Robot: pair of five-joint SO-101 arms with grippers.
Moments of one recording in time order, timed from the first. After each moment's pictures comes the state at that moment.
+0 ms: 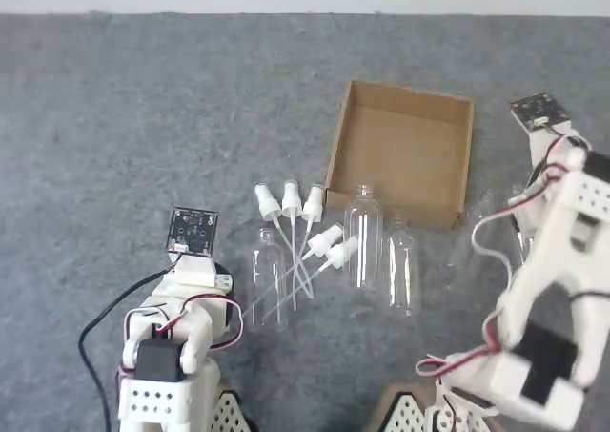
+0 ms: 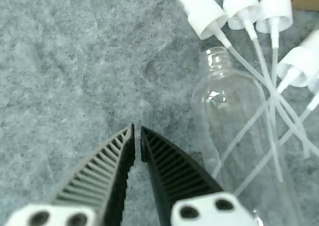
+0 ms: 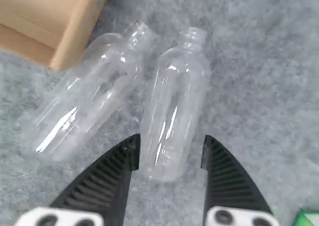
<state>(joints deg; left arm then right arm) -1.6 -103.3 97.2 72.0 2.9 24.4 -2.8 12.7 76.1 42.9</state>
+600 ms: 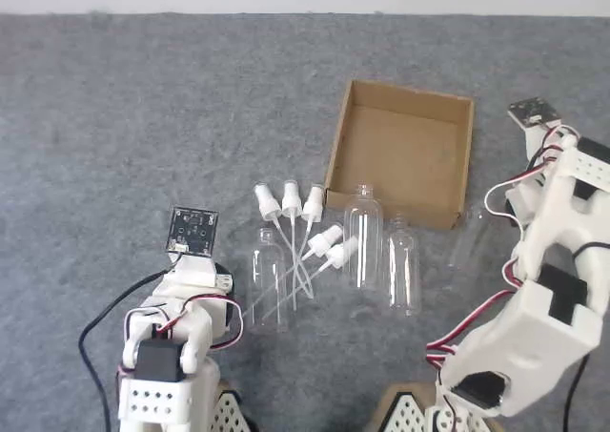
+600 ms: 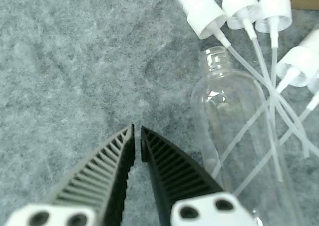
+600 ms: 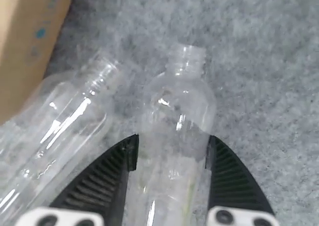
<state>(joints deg) -1.5 -103.3 97.2 72.0 2.9 24.6 18.7 2.4 69.8 42.9</state>
